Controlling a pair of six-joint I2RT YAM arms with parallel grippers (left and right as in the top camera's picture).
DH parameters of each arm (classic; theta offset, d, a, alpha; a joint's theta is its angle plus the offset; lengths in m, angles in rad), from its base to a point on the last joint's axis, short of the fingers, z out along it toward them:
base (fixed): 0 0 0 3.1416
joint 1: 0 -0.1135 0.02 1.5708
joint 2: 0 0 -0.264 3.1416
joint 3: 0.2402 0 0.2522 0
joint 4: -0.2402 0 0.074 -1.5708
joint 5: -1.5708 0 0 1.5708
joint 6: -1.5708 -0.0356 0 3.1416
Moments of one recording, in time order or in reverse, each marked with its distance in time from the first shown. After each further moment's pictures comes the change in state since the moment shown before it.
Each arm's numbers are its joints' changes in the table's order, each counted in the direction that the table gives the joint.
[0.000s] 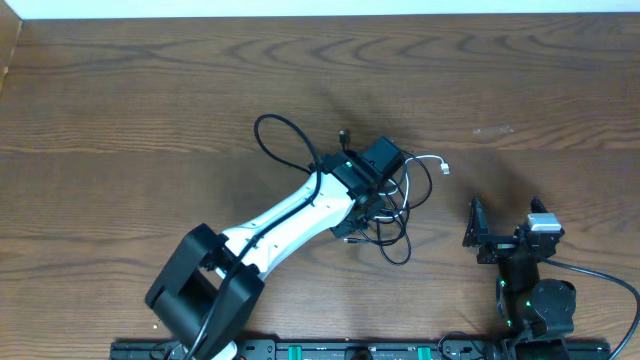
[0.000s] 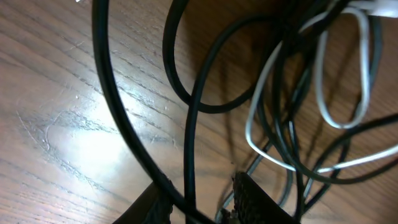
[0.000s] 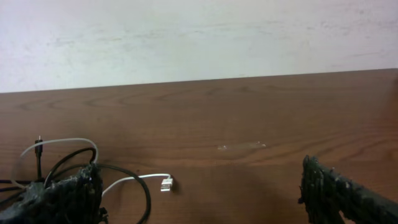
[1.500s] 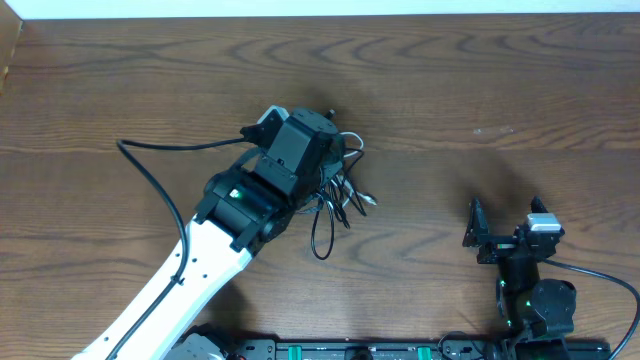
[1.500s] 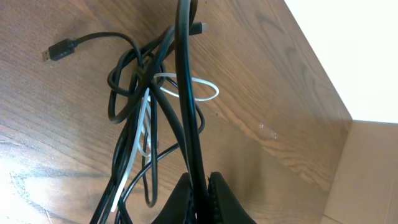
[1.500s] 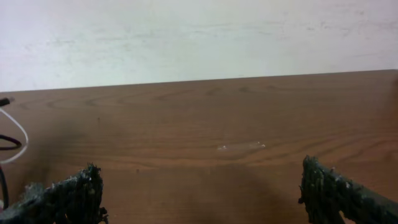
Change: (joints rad) left arm -0.141 -0.507 0.000 0.086 0.112 -0.060; right arm 0.000 0.000 0.000 0.000 0.001 0.005
